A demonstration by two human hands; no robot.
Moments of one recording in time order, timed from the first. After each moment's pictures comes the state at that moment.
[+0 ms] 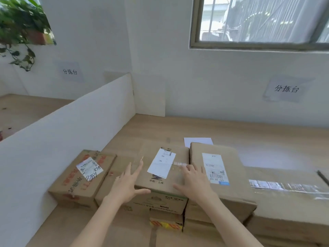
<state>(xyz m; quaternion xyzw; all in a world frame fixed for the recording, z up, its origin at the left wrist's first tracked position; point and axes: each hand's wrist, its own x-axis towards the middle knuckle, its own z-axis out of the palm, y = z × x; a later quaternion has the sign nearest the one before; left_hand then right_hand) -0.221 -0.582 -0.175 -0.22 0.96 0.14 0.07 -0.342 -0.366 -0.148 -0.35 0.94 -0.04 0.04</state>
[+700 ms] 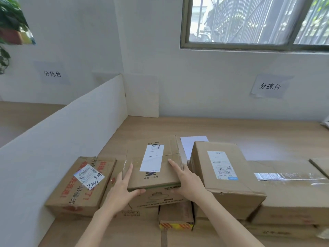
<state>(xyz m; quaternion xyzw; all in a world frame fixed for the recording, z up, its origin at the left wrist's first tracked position) -0.189 -0.634 -0.186 -0.22 0.91 0.35 -0.02 -0.316 -0.415 -0.155 -0.33 0.93 -0.14 0.11</state>
